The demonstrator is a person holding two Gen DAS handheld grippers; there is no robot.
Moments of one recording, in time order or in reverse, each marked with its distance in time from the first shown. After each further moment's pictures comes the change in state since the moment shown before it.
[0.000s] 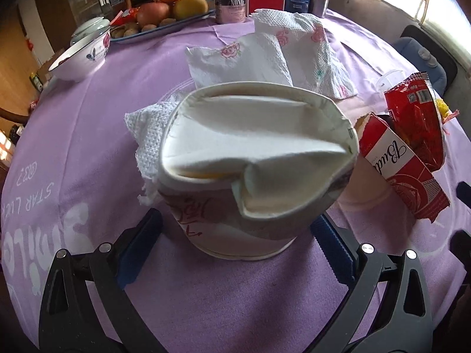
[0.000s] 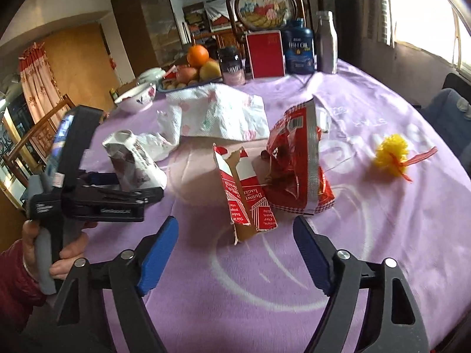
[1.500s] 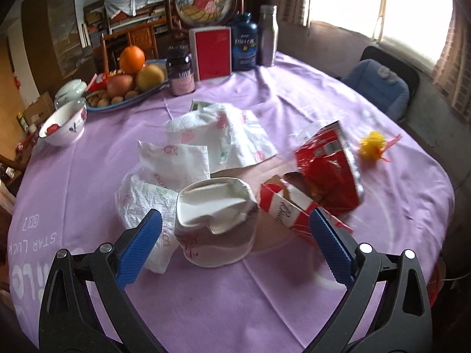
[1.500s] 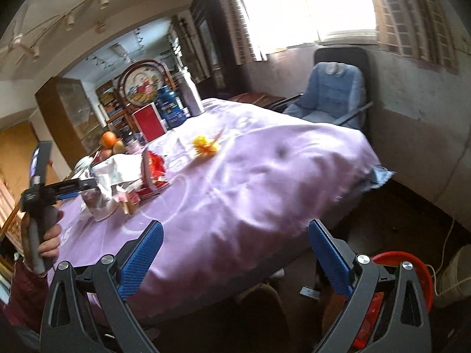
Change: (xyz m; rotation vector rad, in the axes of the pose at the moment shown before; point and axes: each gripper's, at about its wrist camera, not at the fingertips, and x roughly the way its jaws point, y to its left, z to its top) left arm -0.063 -0.059 0.031 0.092 -0.204 -0.095; right arm -0.179 -0.111 -0.145 0.399 -0.312 -0.279
